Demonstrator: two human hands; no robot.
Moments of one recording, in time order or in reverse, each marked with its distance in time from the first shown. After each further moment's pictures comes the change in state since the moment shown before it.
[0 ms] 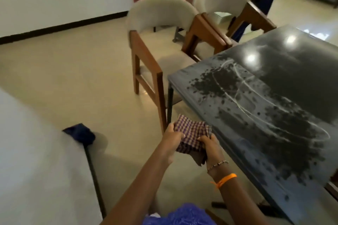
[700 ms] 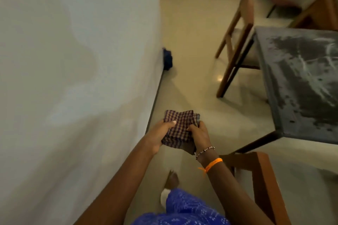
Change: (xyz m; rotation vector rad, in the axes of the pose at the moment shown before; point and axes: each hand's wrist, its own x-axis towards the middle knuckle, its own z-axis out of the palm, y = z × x) left_hand -0.379 -0.311 0.087 -0.542 0.490 -0.064; right_hand -0.276 0.209 -0.200 -0.483 -0.676 0.034
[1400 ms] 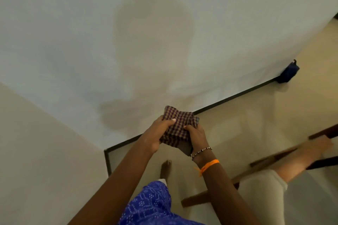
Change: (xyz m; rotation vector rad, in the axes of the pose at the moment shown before) left_hand -0.371 -0.368 0.059 -0.656 0.746 0.152; right_hand -0.350 0.221 -0.120 -0.412 -0.818 0.164
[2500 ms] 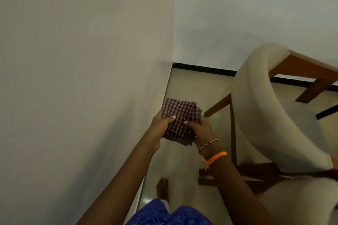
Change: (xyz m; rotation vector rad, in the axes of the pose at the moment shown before) left_hand -0.604 -0.504 0.092 -0.376 0.534 0.149; right_hand -0.563 0.306 -0.305 -0.411 -0.562 0.097
